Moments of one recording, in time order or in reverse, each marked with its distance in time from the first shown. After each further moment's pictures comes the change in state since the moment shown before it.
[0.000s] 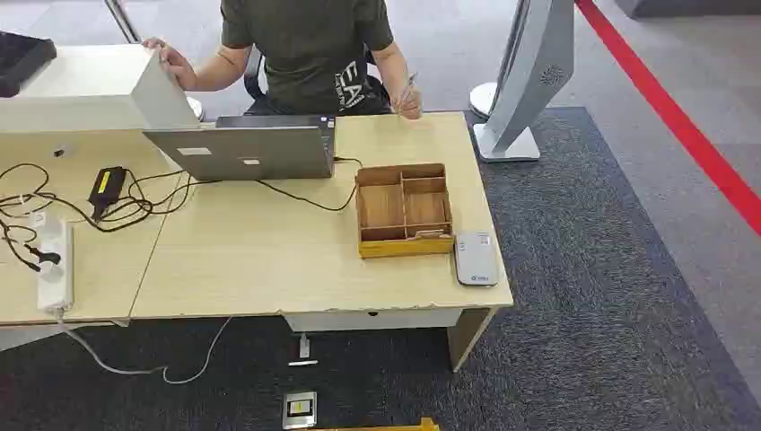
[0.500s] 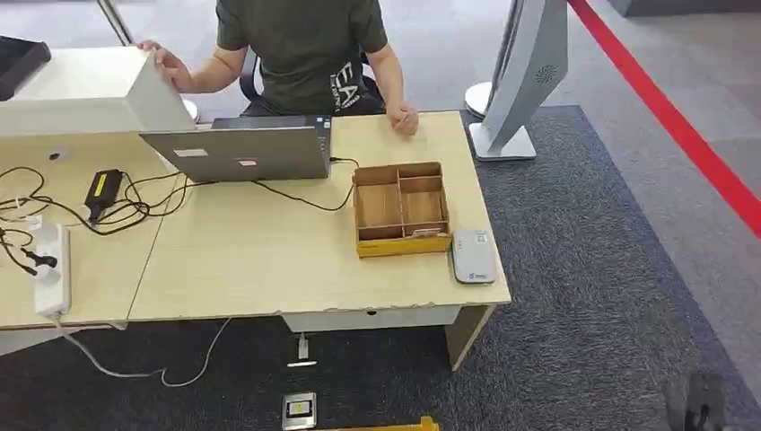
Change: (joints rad) left arm -0.002 -0.006 0.005 0.000 -0.031 -0.047 -0.001; right arm -0.257 -0.263 -0.042 0.002 -0.073 -0.104 -0.175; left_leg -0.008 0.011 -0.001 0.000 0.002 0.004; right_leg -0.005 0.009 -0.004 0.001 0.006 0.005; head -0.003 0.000
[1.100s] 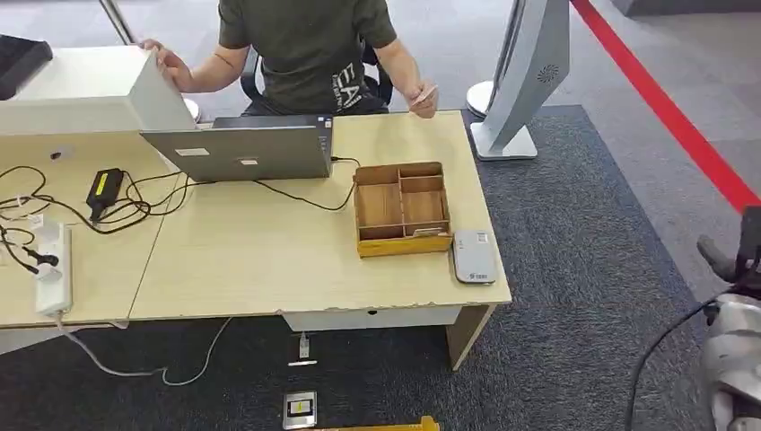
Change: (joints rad) left arm 0.000 0.013 -0.027 0.000 -0.039 -0.043 -0.020; right arm -0.506 -0.140 -0.006 0.071 0.295 0.027 -0.195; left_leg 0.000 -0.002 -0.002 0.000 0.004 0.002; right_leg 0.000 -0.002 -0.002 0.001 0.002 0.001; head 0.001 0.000
